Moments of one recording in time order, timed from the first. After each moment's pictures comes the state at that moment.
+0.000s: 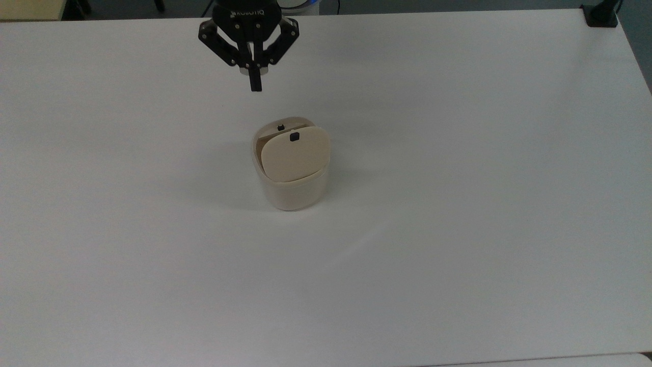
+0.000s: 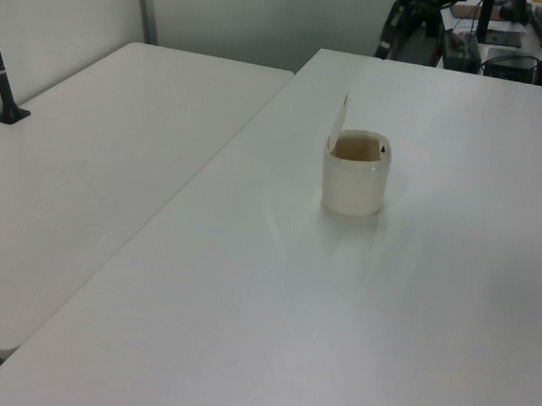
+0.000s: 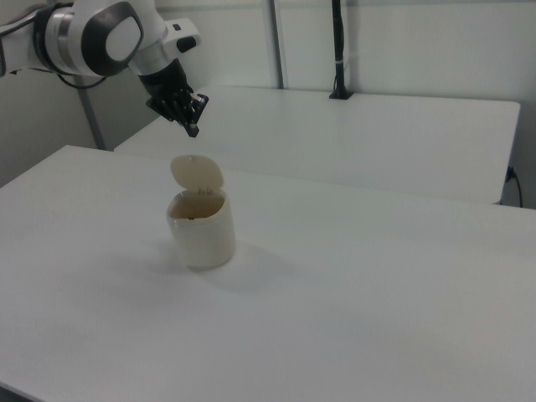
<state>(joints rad) 0.02 0.07 0.01 -1.63 0.00 2.05 -0.08</state>
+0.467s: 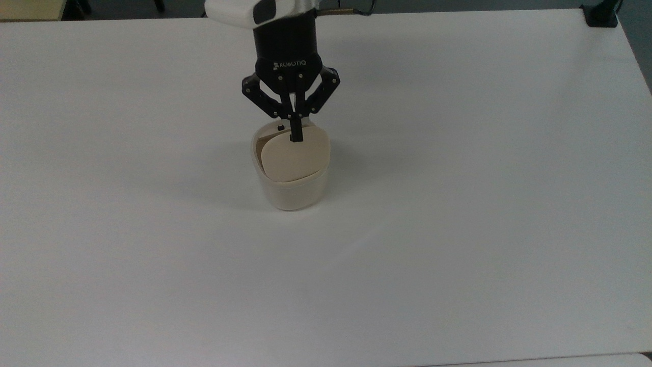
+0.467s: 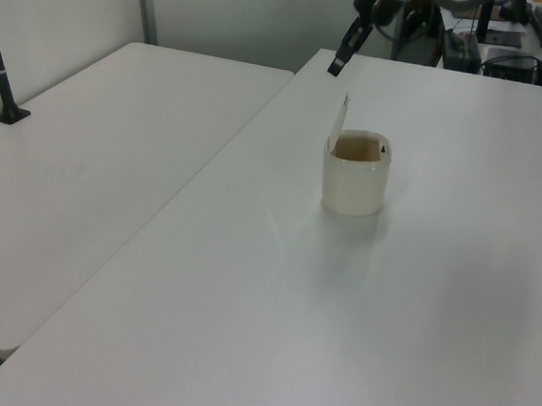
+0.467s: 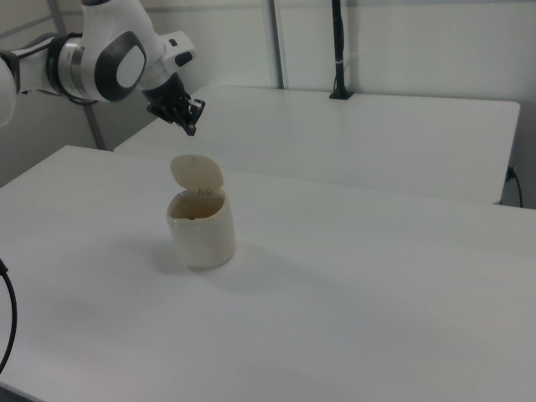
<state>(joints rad) 0.09 0.18 0.01 -1.63 0.03 2.29 -0.08</state>
